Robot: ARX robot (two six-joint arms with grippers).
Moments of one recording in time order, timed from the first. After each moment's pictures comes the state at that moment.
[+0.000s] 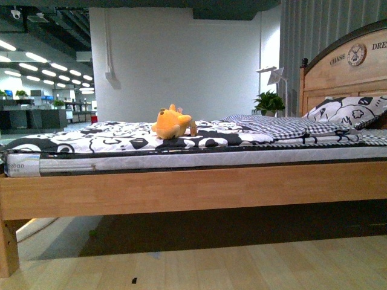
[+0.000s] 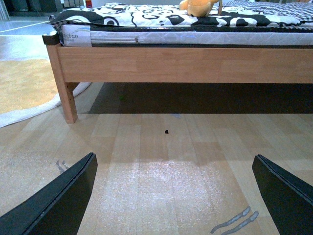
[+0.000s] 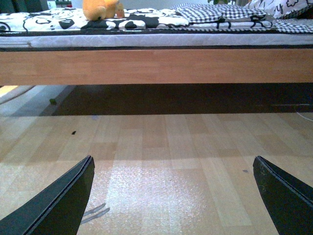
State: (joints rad) left arm 0.00 0.00 0.01 0.00 0.00 0.00; right arm 0.00 0.00 0.01 0.00 0.00 0.00
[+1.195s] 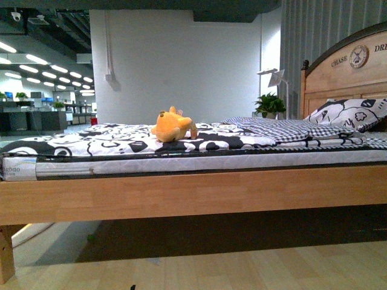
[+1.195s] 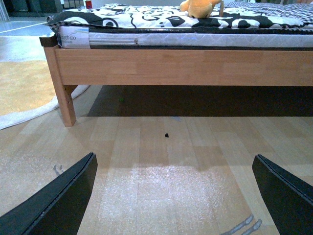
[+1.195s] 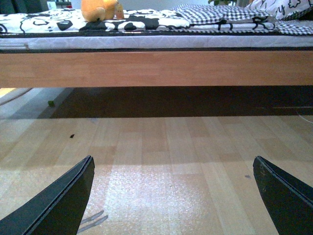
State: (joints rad) left arm 0.00 0.00 0.01 0.00 0.00 0.00; right arm 0.00 0.00 0.01 0.00 0.00 0.00
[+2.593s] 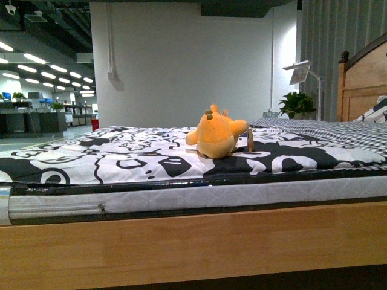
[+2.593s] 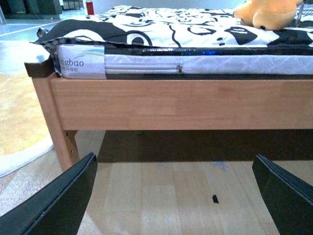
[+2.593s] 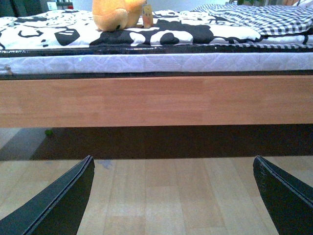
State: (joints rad) left arm 0.00 0.00 0.01 0.00 0.00 0.00; right arm 0.00 0.00 0.01 0.00 0.00 0.00
